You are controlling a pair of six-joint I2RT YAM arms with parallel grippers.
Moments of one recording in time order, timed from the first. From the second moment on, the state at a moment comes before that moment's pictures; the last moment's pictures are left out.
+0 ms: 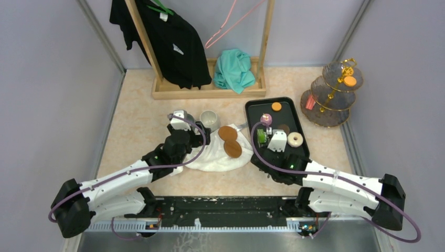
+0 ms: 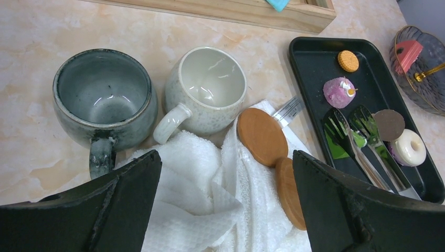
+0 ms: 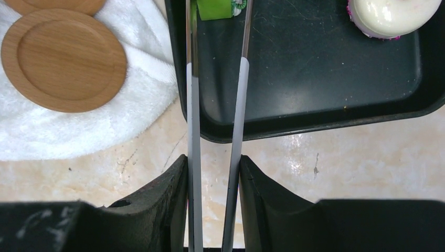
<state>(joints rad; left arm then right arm) -0.89 1.01 0.55 0.12 -0.60 -0.58 1.09 0.92 0.65 -0.79 0.68 0.97</state>
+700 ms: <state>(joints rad) -0.89 1.00 0.55 0.11 -0.60 -0.58 1.20 0.91 0.61 -0.88 0.66 1.12</state>
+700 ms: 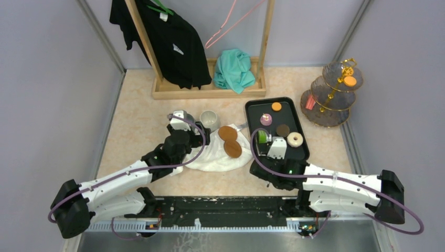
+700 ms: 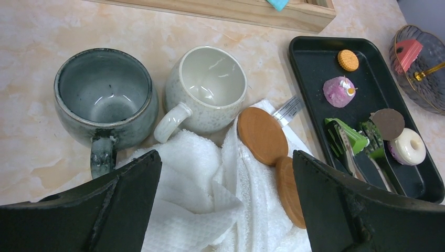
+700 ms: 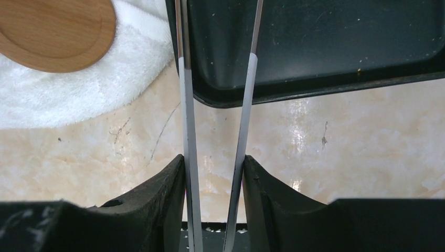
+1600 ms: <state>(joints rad) -0.89 0.99 0.55 0.11 -0.59 -0.58 1.40 0.98 0.72 -1.11 0.77 1.36</state>
